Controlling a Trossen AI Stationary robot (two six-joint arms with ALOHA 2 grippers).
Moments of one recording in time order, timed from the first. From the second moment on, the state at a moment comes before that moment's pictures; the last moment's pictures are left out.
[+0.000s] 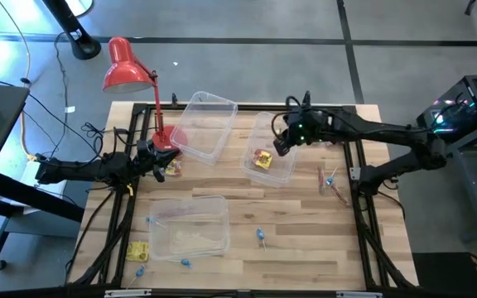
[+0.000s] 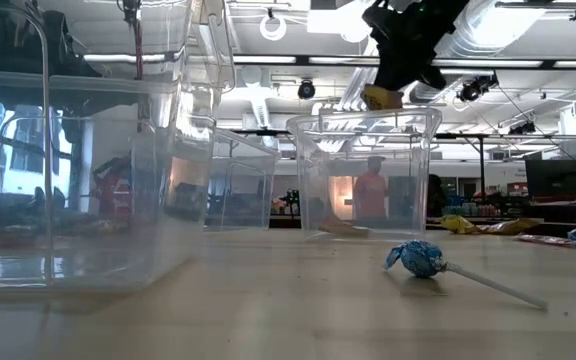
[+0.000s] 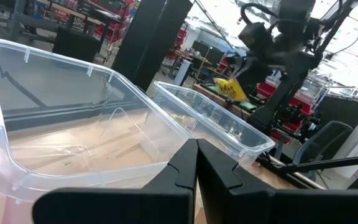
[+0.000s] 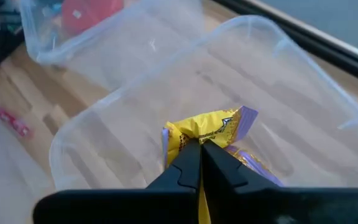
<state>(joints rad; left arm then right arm) -0.05 0.03 0.01 0.07 -0.50 -0.41 -0.26 1.32 1.19 -0.73 0.16 0.55</state>
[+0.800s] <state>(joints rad) -0.05 0.03 0.01 0.07 -0.50 -0.41 -0.33 1.33 1.37 -1.26 0.55 0.65</state>
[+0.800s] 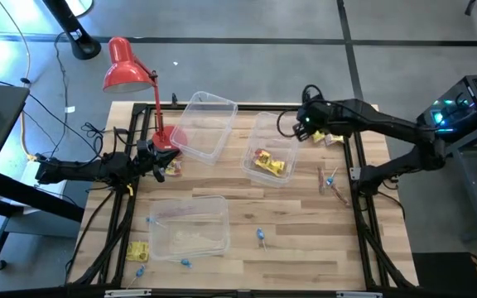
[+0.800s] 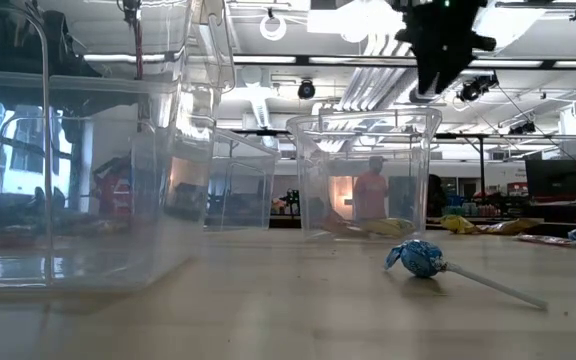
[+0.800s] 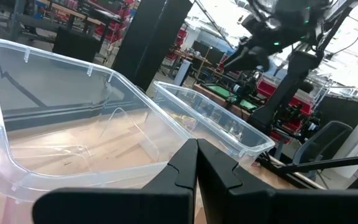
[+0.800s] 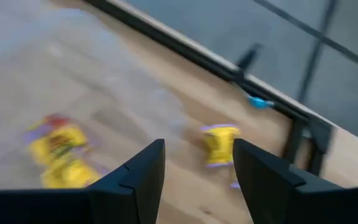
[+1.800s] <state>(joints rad) -0.05 0.03 0.01 0.07 -0.50 -0.41 -0.89 1.33 0.65 -0.51 0.21 0.72</state>
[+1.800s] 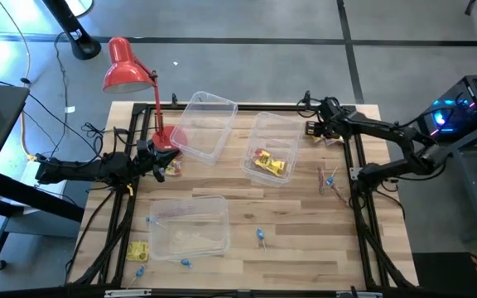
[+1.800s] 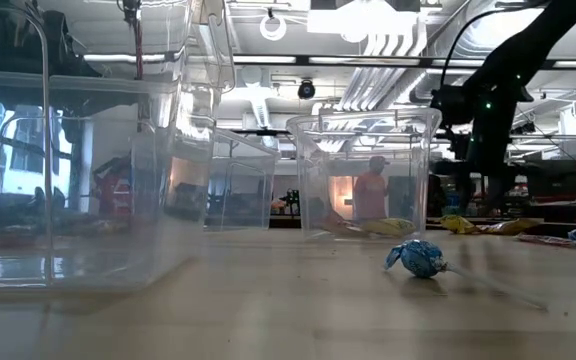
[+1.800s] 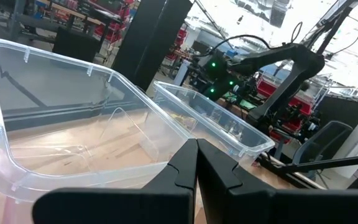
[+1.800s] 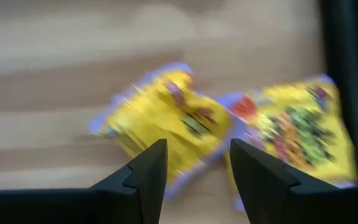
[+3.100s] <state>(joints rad) -0.05 0.03 0.01 0.07 -0.50 -0.41 -0.68 0.97 0.85 -0.40 -0.12 0.55</state>
